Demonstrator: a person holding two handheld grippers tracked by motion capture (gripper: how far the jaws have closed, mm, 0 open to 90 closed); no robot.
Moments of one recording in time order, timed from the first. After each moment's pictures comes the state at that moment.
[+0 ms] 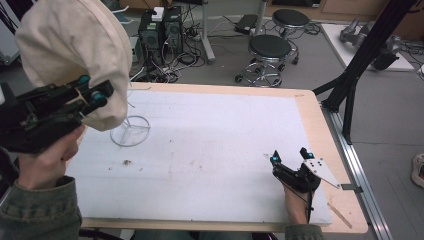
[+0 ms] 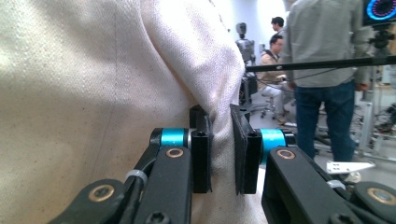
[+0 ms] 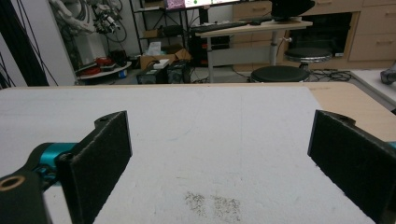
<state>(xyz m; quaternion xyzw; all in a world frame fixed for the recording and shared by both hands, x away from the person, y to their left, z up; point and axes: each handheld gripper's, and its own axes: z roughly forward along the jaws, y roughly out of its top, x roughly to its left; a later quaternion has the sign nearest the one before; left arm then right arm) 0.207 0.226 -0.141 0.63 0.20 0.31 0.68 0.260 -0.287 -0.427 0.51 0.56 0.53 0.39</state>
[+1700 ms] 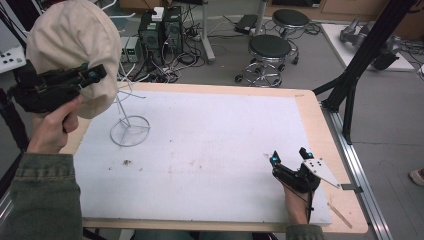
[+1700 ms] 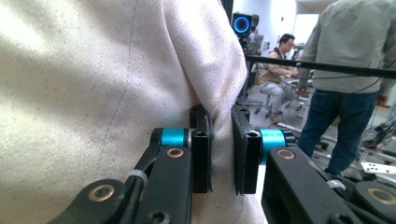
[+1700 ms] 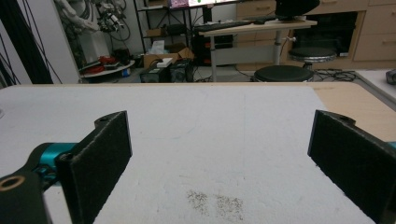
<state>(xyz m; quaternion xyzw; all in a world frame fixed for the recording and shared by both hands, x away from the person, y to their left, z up) 0.301 0.282 -0.191 0.63 0.27 0.23 0.69 0.259 -0.287 -0.427 0.51 0.56 0.53 0.38</state>
